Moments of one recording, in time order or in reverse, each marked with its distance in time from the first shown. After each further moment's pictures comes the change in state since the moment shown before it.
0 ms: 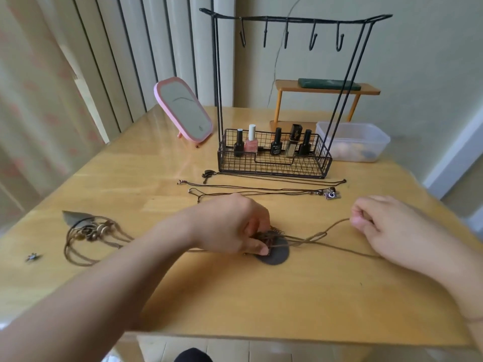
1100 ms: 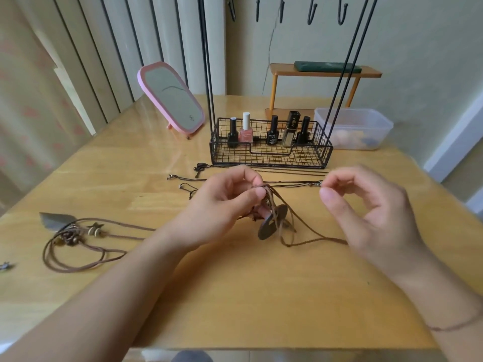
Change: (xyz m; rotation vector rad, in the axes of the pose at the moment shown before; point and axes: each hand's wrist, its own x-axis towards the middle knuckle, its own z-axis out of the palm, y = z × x) left_hand 0.011 -0.008 0.024 -1.117 0.439 0.106; right_hand 0.008 -0.061 0.015 0.663 0.585 -0.321
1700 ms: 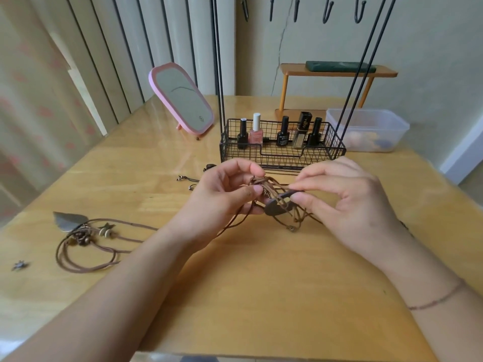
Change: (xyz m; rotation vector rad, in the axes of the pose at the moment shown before) left_hand 0.002 -0.001 -0.013 -0.159 0.115 -0.041; right_hand 0.025 0.012 0.028 -0.149 -0.105 -0.051
